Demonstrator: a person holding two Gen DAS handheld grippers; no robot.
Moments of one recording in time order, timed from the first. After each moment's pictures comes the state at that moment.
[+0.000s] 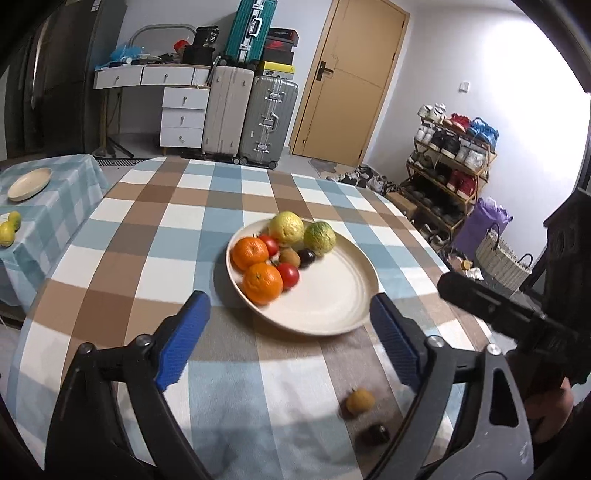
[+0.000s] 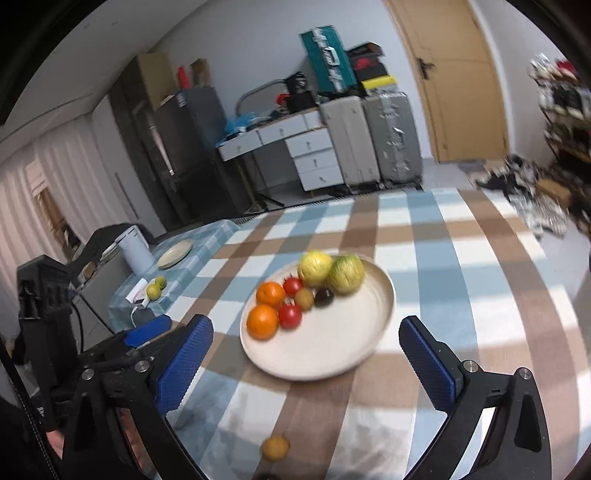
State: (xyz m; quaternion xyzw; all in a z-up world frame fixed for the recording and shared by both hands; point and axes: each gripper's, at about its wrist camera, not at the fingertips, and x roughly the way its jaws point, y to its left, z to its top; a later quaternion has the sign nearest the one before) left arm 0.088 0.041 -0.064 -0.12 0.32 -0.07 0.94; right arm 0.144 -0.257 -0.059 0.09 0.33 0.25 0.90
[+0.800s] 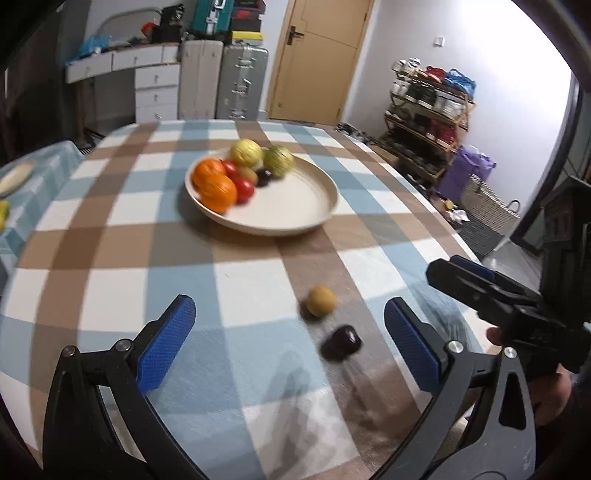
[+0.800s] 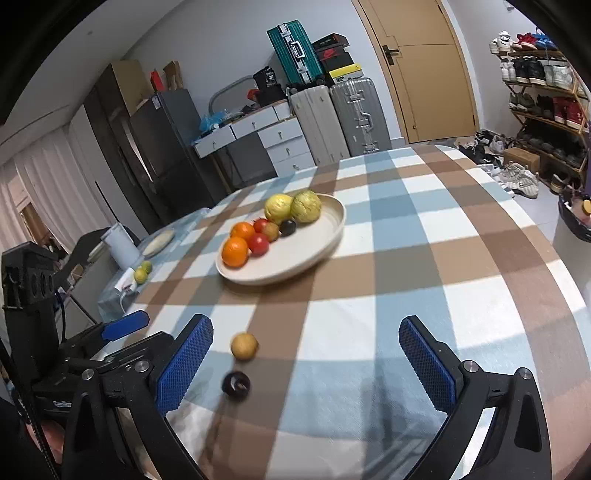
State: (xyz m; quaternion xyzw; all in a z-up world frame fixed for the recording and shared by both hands) left arm 0.028 -0.005 -0.104 -0.08 0.38 -0.12 0.91; right arm 0.063 -0.300 -0.109 0.10 0.35 0.20 0.91
